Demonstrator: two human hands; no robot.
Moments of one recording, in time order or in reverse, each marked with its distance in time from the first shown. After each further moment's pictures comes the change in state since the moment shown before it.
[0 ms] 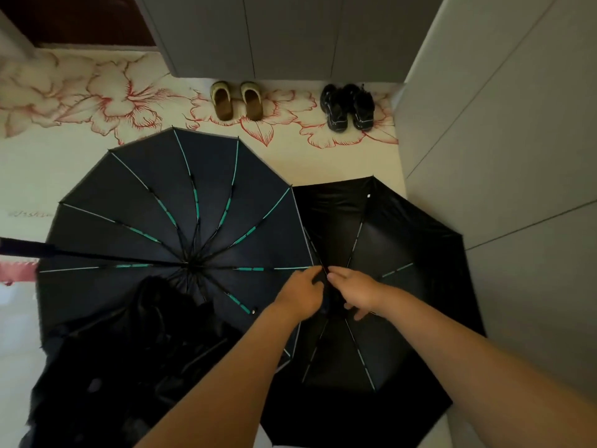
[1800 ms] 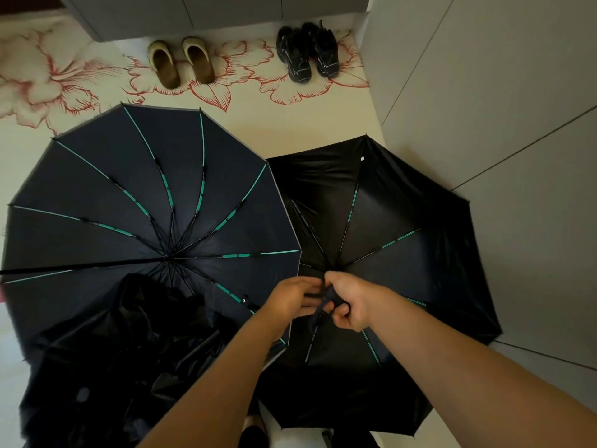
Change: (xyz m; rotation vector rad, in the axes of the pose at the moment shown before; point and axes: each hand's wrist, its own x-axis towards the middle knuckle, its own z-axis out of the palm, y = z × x) left_hand 0.000 -0.031 0.049 -0.637 -0.218 -0.338; right_hand 0.013 0.060 0.050 0.927 -0.149 0.497
